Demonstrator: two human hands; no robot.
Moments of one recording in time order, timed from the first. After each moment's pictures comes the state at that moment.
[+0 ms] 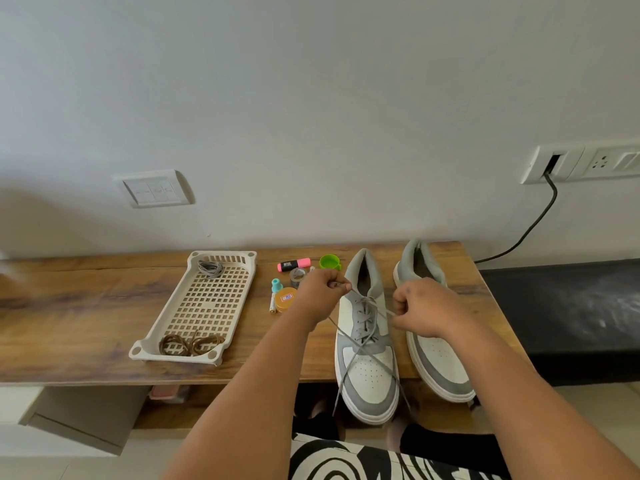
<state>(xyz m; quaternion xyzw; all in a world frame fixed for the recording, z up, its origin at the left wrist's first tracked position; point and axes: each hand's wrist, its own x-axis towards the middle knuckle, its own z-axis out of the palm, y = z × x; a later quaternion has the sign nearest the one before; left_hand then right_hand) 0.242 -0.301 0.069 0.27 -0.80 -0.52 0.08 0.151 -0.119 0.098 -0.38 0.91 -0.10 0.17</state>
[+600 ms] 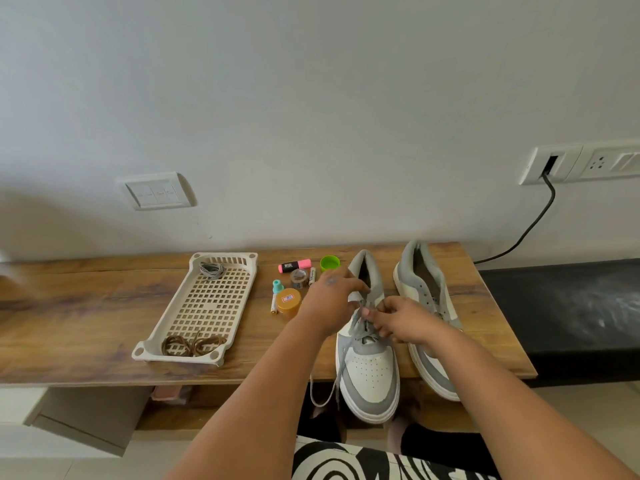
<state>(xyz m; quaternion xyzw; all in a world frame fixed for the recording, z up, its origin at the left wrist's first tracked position) 0.249 -0.284 0.079 0.11 -0.97 -0.21 0.07 0.168 -0.132 0.068 -0.21 0.83 -0.38 0.36</state>
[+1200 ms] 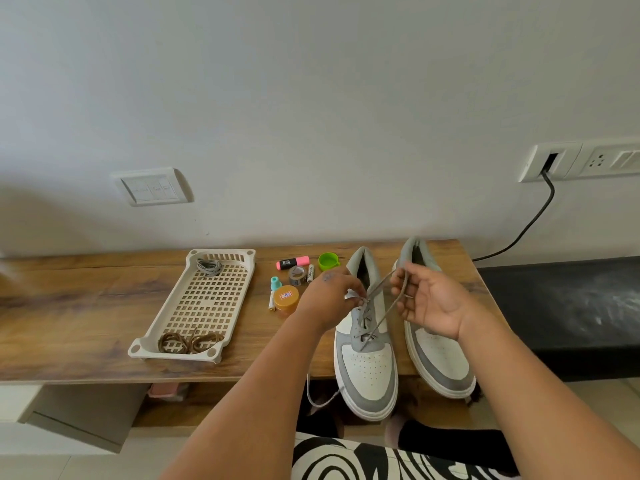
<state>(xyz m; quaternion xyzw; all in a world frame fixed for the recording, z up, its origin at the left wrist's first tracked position) 0.244 -0.289 0.074 0.11 -0.96 -0.24 0.06 0.139 -0.114 0.089 0.00 0.52 -0.71 0.48</state>
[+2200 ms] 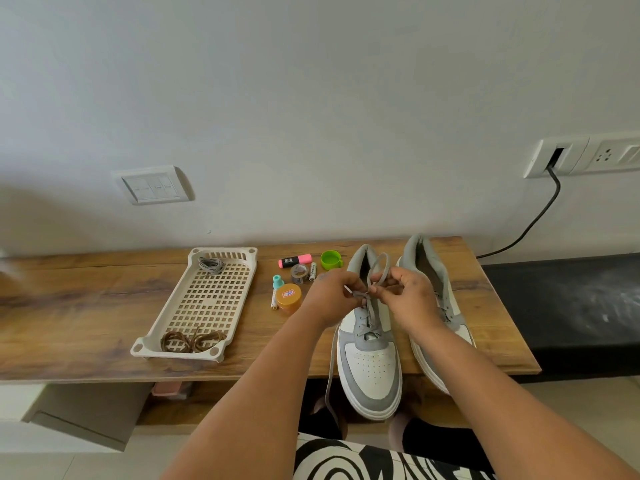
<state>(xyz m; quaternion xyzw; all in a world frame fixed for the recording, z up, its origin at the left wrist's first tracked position) 0.241 -0.292 0.066 0.16 -0.92 -0.36 0.05 0.161 -0.149 0.048 -0.25 0.80 -0.54 0.09</state>
